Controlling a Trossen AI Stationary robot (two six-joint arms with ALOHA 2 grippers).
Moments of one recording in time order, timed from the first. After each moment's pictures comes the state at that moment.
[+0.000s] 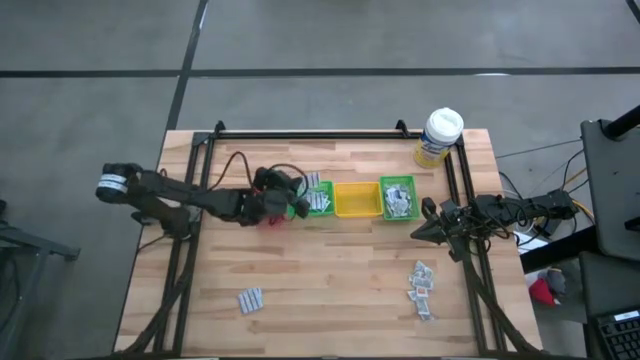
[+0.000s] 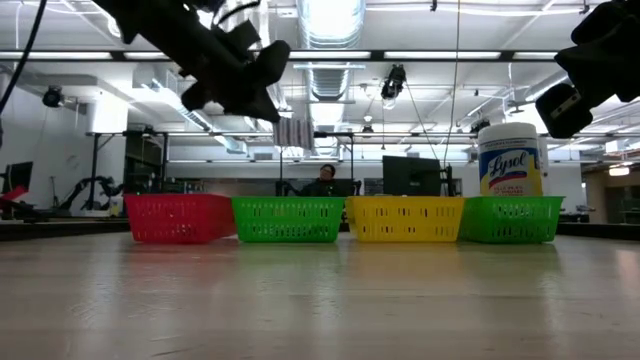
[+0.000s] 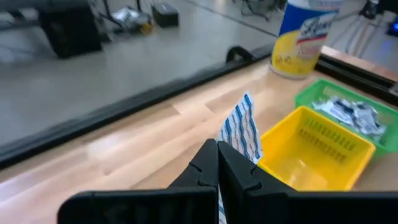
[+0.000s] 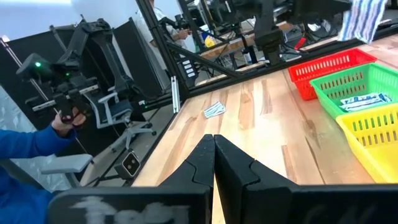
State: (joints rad) left arm -0.07 1.38 0.81 0.06 -0.86 -0.52; right arm 0.21 0.01 0.04 -0.06 -0.08 0.44
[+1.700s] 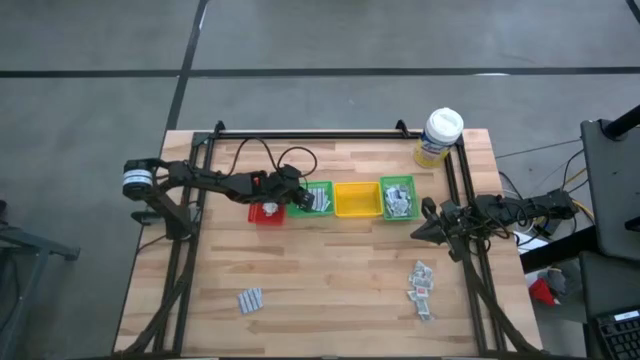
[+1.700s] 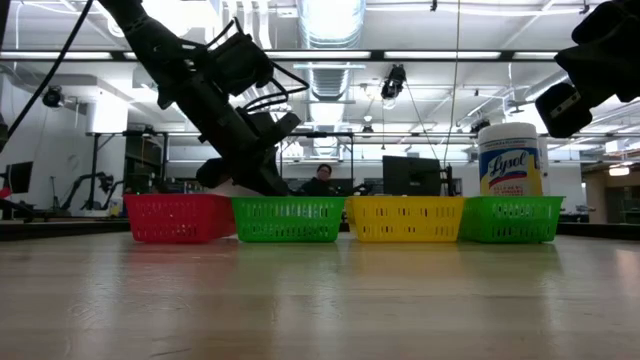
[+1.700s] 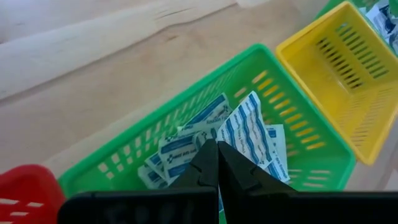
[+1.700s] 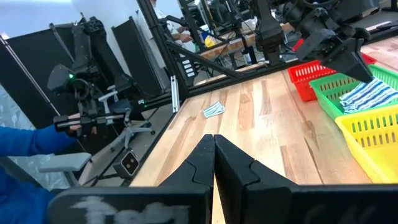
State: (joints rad) left arm 0.22 1.57 0.78 0.06 -0.19 -0.73; right arm 0.21 0.01 0.04 -0.06 -0.08 0.43
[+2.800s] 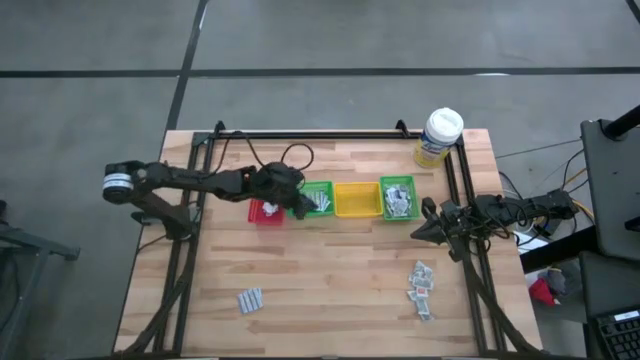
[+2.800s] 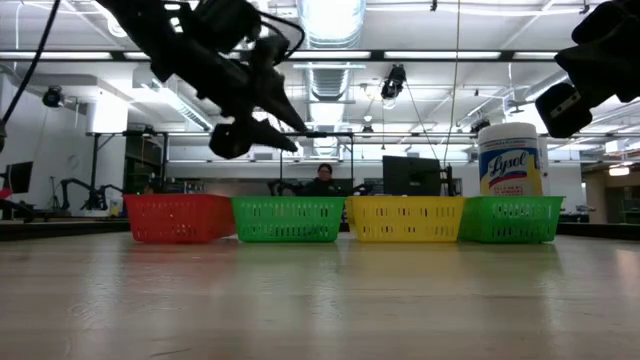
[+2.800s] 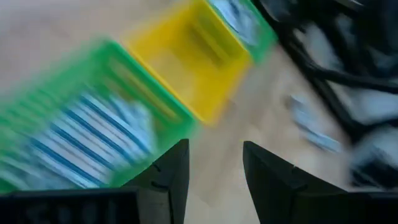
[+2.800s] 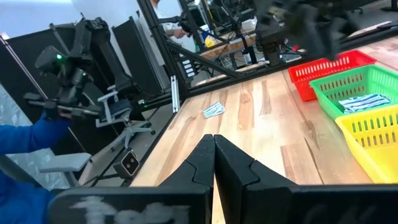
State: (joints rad) left arm 0.20 1.43 0.81 0.06 0.13 -0.72; right arm 0.21 0.01 0.04 -0.06 -0.08 0.43
